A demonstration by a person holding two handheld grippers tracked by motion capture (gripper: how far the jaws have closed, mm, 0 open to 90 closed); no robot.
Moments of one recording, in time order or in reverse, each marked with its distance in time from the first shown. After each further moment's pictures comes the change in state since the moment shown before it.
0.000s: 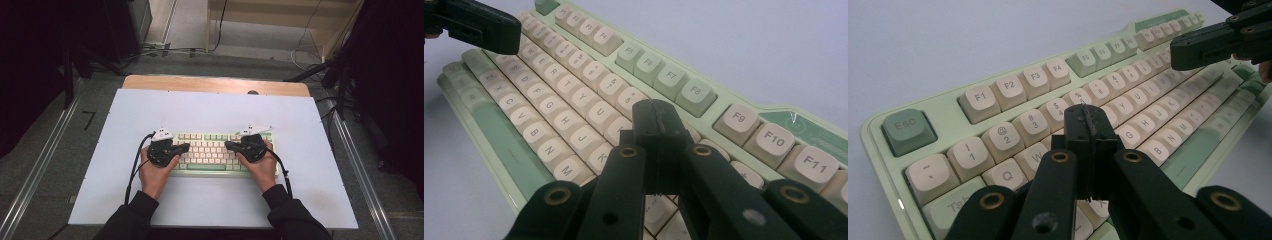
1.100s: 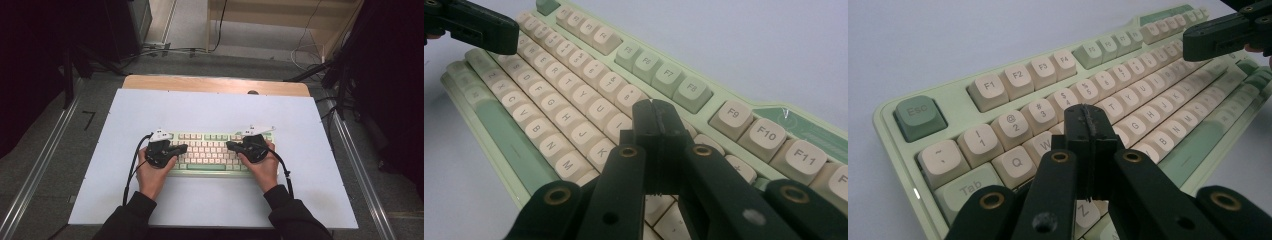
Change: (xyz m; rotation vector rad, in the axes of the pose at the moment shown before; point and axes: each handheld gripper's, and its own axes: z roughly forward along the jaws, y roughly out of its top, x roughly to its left) left arm 0.004 -0.004 -0.004 0.009 0.005 -0.006; right arm -0.001 -0.001 -0.005 -0.003 -0.002 0.001
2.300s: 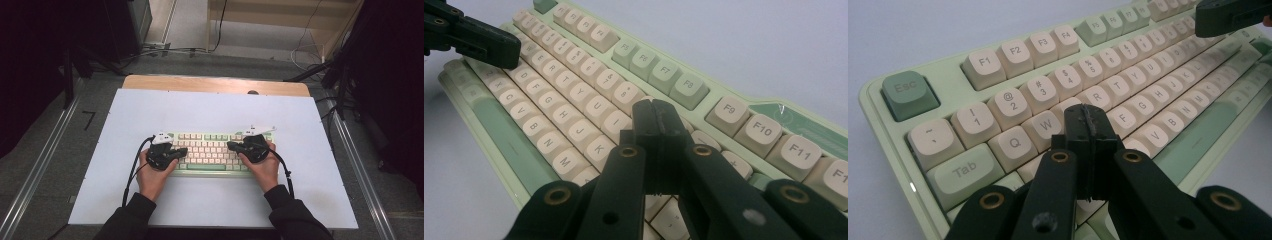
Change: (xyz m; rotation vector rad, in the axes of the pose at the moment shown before) left arm -0.001 -0.007 0.005 0.048 0.014 0.013; right arm -0.001 -0.001 -0.001 0.004 -0.003 0.005
